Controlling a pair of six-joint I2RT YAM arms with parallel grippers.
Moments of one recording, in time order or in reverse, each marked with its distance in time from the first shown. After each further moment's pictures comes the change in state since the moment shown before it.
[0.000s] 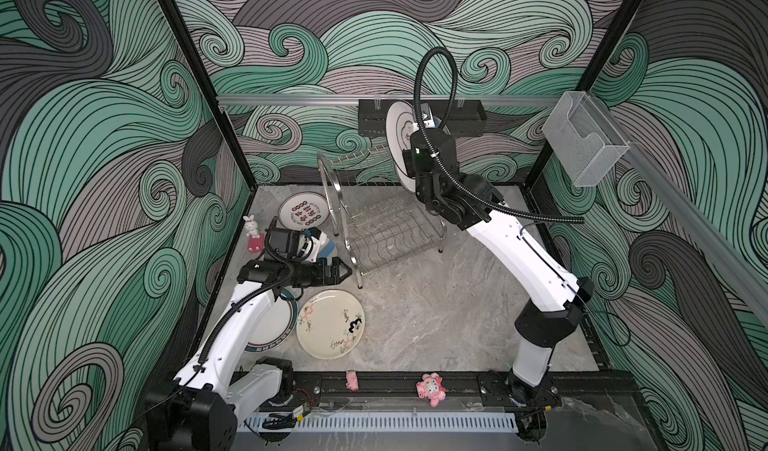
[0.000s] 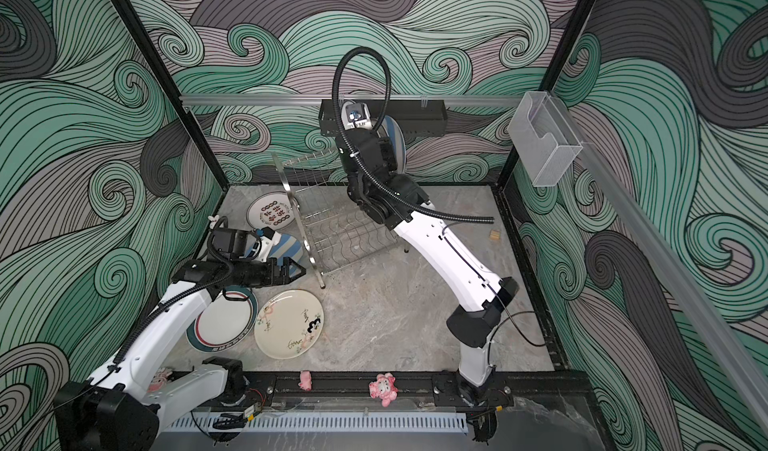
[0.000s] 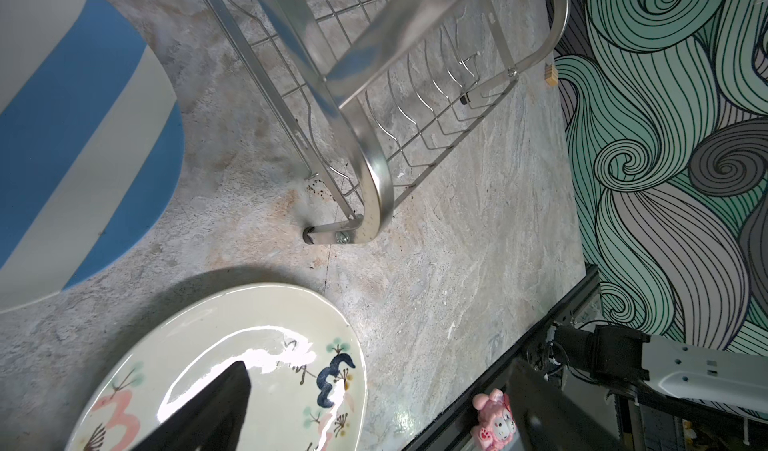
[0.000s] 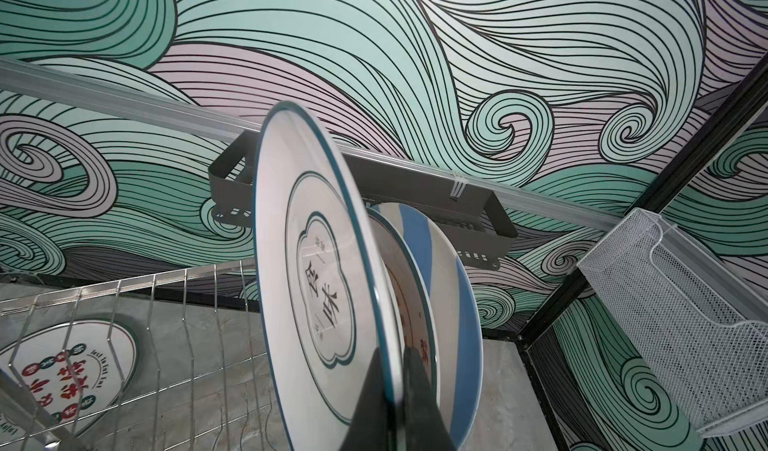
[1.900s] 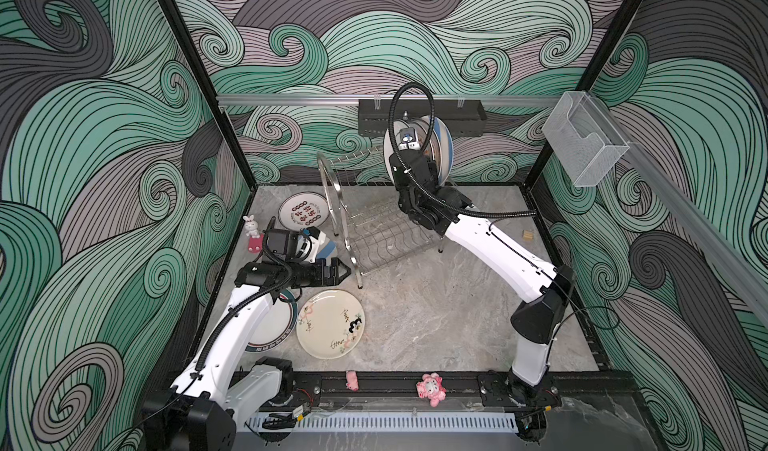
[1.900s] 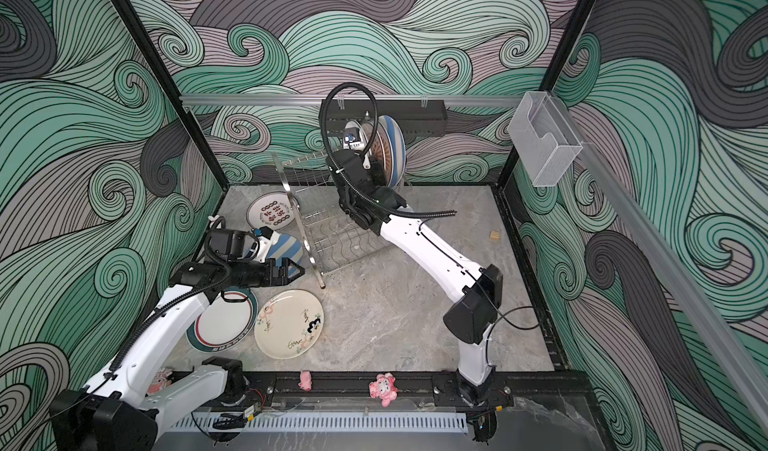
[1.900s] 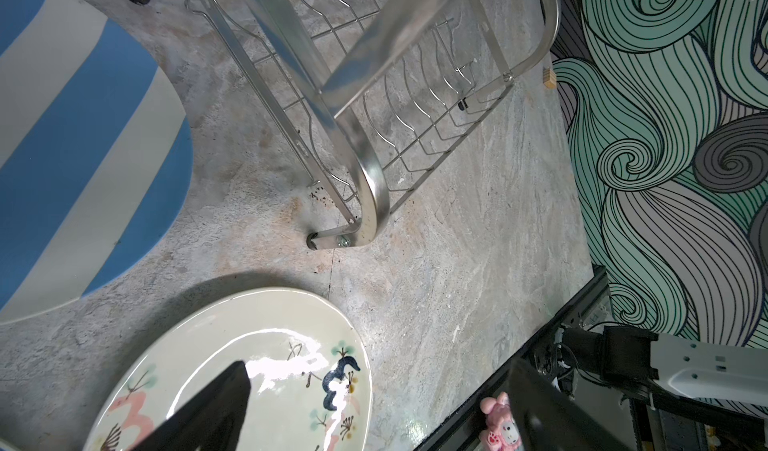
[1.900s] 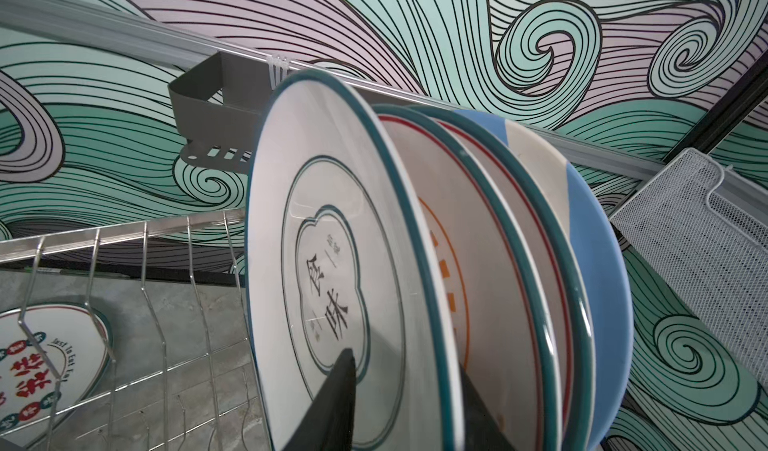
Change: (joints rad) left arm 0.000 -0.026 -0.002 0.003 -0.013 0.014; right arm -0.023 0.020 -0.258 0.161 0.014 0.114
